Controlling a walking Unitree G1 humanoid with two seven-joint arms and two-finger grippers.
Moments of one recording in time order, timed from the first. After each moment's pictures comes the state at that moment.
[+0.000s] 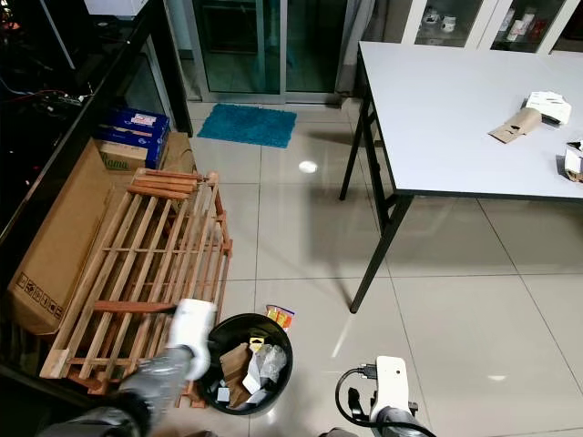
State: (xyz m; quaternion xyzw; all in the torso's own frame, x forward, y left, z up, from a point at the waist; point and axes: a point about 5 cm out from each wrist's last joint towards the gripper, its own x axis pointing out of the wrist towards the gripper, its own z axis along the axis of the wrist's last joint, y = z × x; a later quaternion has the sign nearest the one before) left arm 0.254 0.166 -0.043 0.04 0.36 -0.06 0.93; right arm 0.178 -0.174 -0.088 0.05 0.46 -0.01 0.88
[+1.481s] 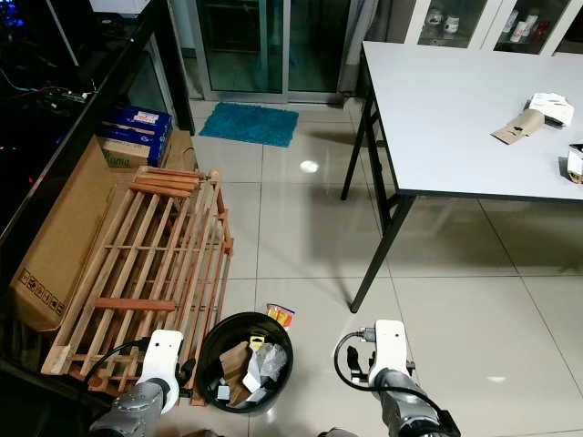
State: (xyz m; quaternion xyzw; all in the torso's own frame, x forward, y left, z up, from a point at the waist) left arm 0.210 0.192 -0.067 0.05 0.40 -0.01 0.91; right arm 0.221 -0.175 -0.064 0.04 0.39 -0.01 0.92
